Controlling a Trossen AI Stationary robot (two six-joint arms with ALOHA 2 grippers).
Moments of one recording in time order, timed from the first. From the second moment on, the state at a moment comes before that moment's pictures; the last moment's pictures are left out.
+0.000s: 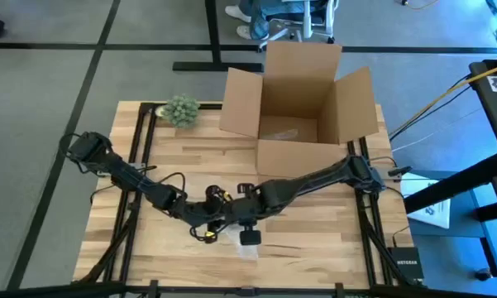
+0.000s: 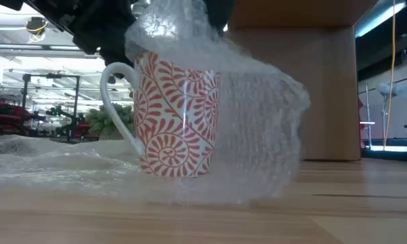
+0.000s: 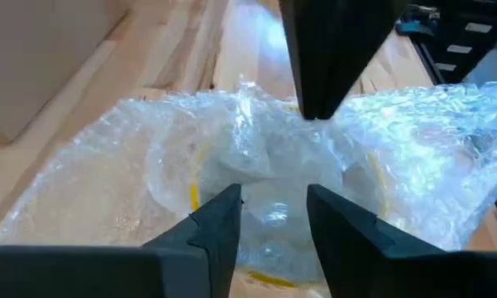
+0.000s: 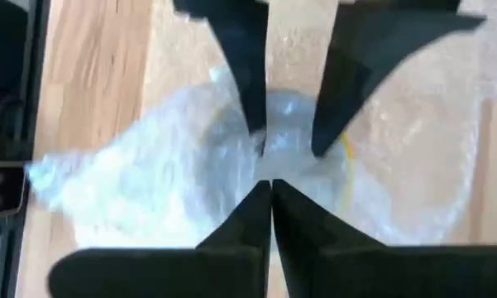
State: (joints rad) left arm -0.48 1.56 0.76 0.18 -0.43 -0.38; right arm 0.33 2.16 2.06 -1.07 0.03 0.22
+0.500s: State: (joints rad) left arm -0.48 1.56 0.76 0.19 -0.43 -0.38; right arm 0.38 2.15 1.98 -0.94 0.03 0.21
